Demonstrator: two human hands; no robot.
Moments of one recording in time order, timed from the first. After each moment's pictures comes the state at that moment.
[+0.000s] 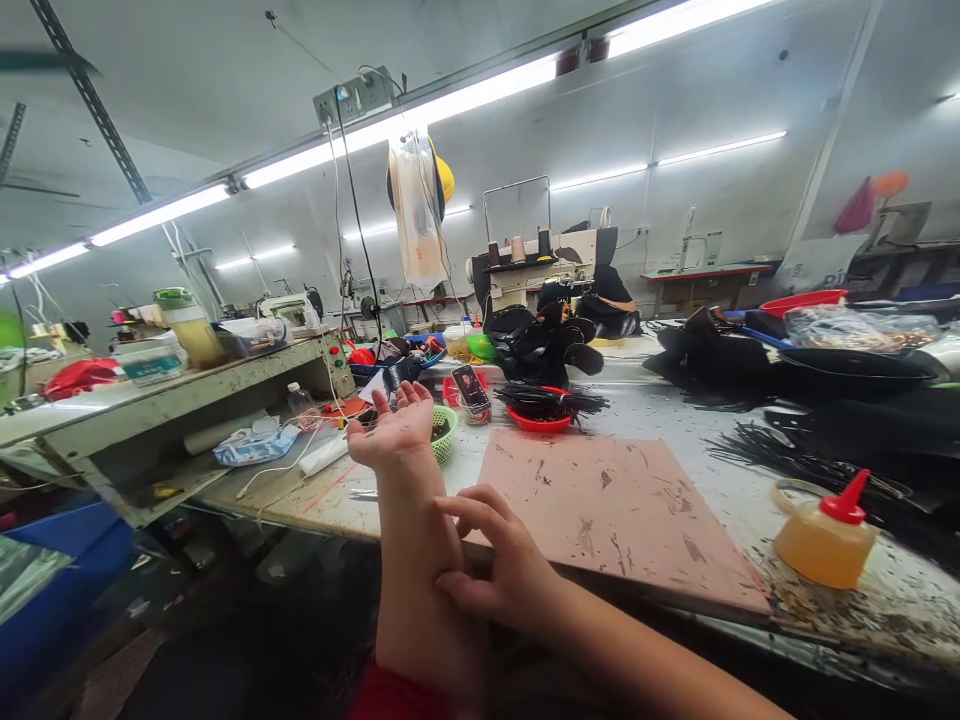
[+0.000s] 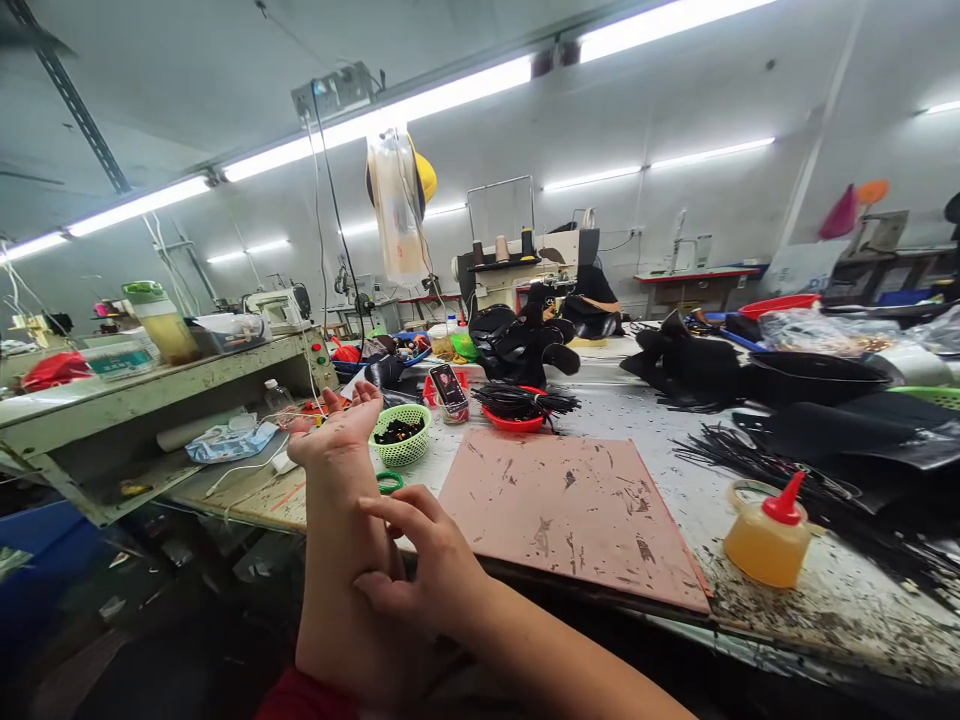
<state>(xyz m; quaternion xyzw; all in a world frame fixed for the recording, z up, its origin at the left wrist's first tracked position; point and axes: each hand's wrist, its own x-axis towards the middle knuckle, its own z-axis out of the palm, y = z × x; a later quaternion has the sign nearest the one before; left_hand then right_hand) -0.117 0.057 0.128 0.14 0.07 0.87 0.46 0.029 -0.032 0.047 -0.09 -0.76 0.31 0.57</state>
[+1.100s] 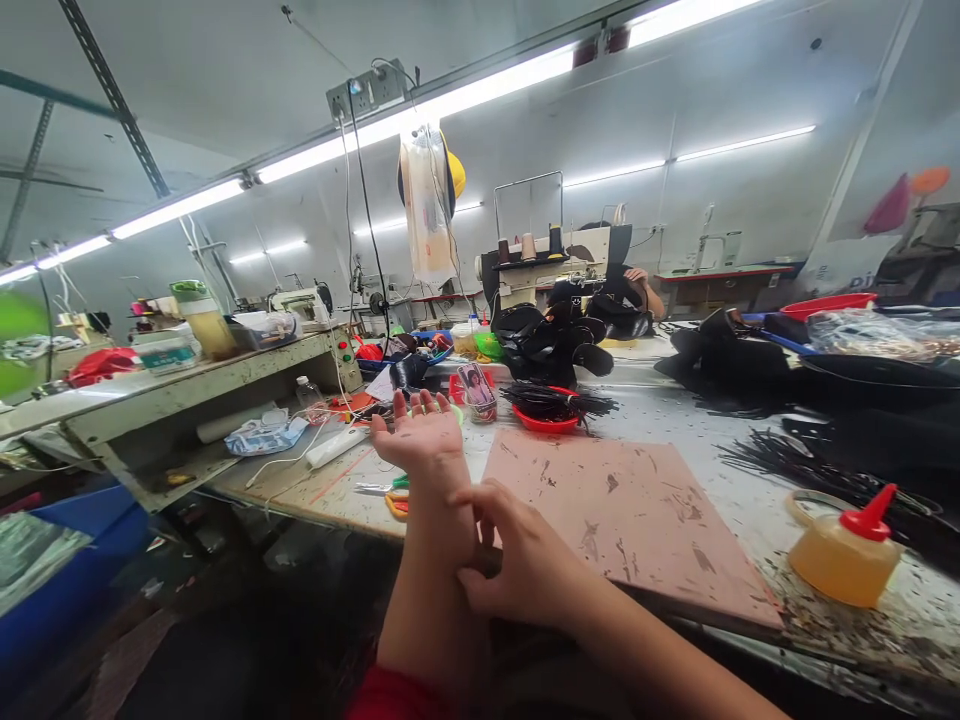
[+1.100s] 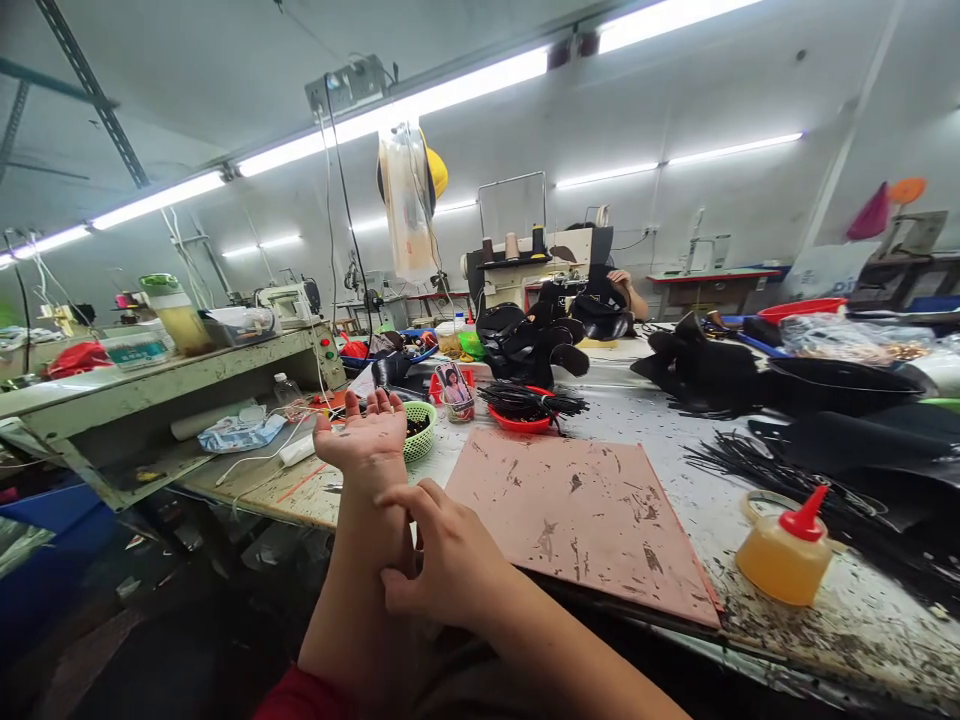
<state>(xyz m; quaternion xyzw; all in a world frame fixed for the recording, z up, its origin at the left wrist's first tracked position) -0.067 0.029 0.144 0.05 0.18 0.89 0.42 0.048 -0.035 0.067 -0.23 -0.82 0.30 0.43</state>
